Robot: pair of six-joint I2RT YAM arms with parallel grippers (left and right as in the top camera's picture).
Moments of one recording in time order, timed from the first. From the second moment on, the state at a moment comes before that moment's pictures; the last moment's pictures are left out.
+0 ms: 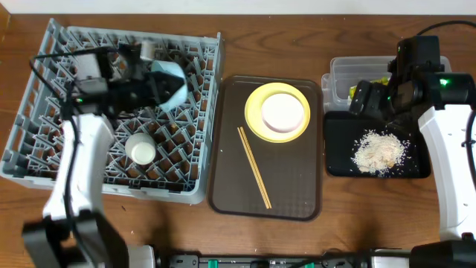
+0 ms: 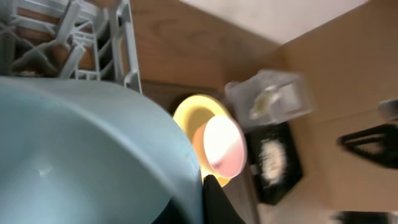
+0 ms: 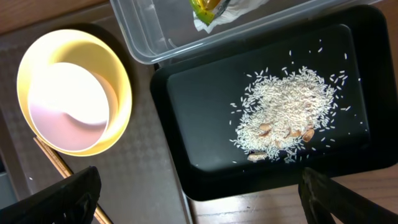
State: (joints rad) left arm 0.18 1.56 1.21 -0.52 0.95 -0.15; right arm 0.01 1.54 1.51 -1.21 -0.03 0.37
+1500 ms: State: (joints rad) left arm 0.09 1.40 1.24 -0.75 0.53 -0.25; right arm 0.00 1.54 1.51 -1.24 0.06 0.37
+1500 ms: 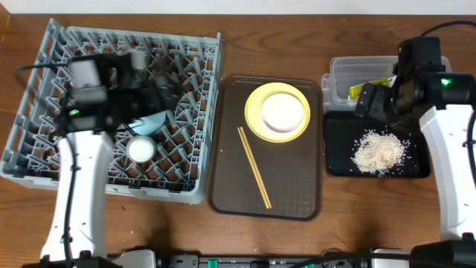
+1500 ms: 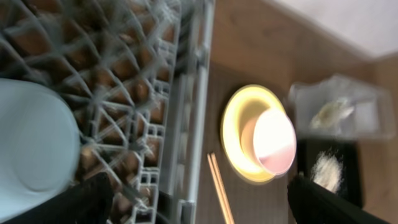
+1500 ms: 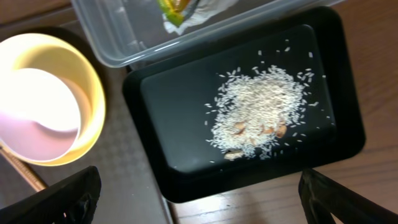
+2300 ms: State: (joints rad) left arm -0.73 1.99 1.57 -0.60 0.14 -0.05; right arm -0.21 1.54 1.51 -1.30 0.09 0.36
